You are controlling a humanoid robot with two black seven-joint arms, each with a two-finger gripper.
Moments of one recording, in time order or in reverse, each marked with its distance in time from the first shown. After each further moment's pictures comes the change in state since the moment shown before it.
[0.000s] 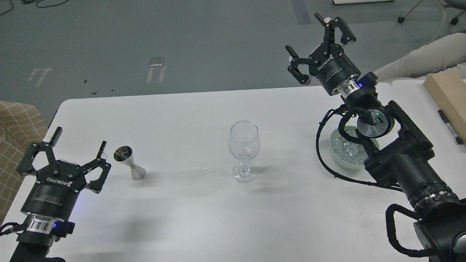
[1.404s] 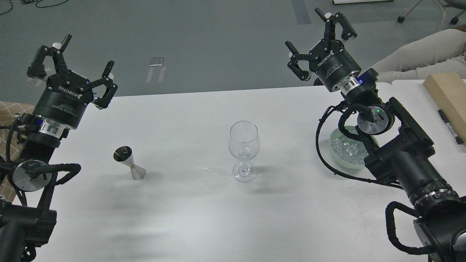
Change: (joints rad) left arm -0.636 0.104 0.083 0.371 0.361 -0.082 -0.091; right arm 0.014 0.000 0.003 0.003 0.000 0.000 0.000
